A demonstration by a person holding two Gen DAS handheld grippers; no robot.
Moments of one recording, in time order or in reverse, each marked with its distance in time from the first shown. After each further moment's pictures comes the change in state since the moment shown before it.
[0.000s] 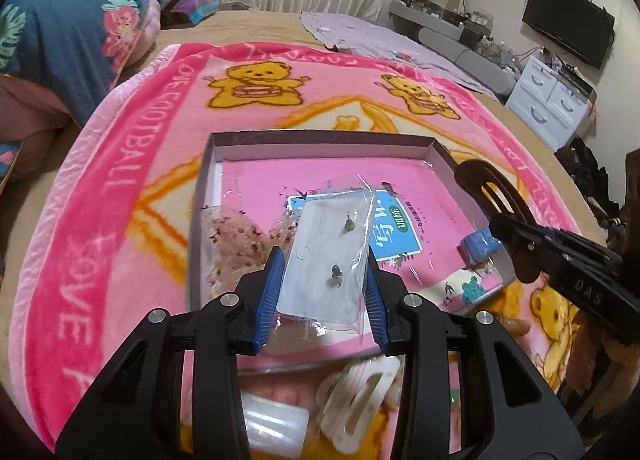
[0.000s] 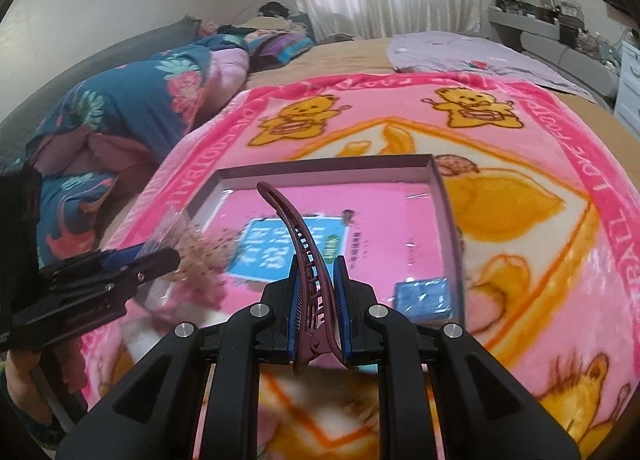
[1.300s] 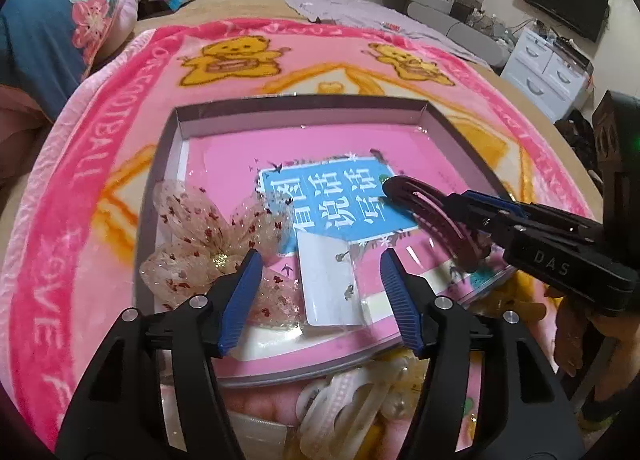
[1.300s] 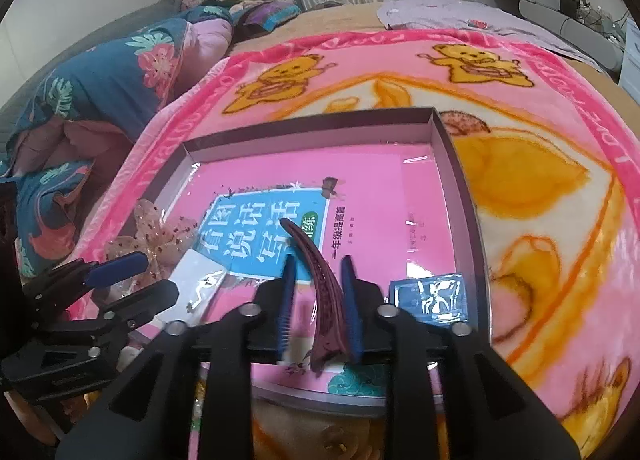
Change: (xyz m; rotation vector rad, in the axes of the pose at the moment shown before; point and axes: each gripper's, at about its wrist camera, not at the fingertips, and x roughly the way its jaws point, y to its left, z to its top) left arm 0.027 -0.015 -0.008 0.054 0.065 -0.010; right arm 0.046 -0.015 -0.005 0.033 0.097 0.014
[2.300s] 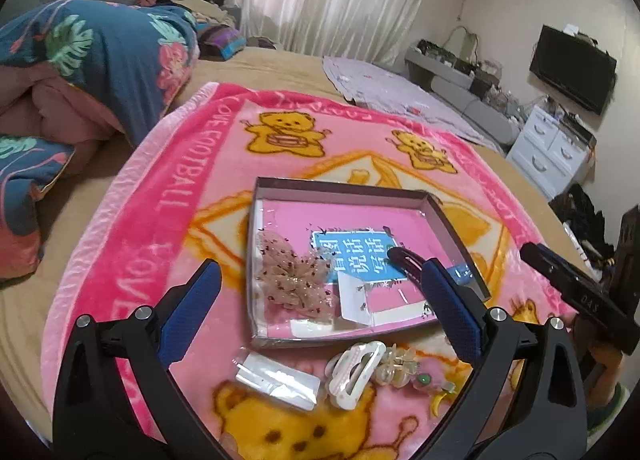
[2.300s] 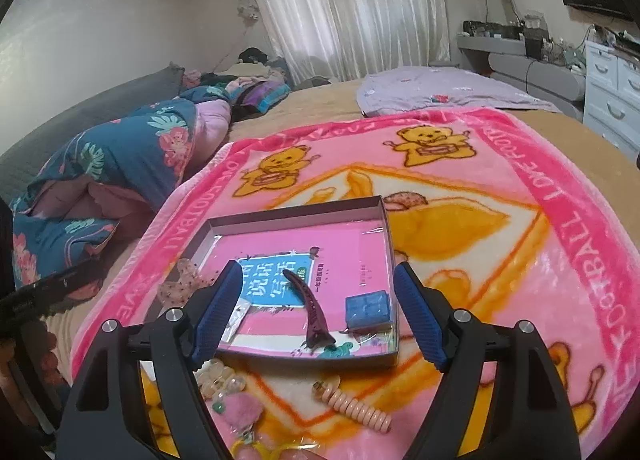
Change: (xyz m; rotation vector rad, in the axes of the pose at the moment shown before) left arm -0.123 0.031 -0.004 -0.149 -0.224 0.036; right arm -0.129 0.001 -0.018 0.020 -0.274 -0.033
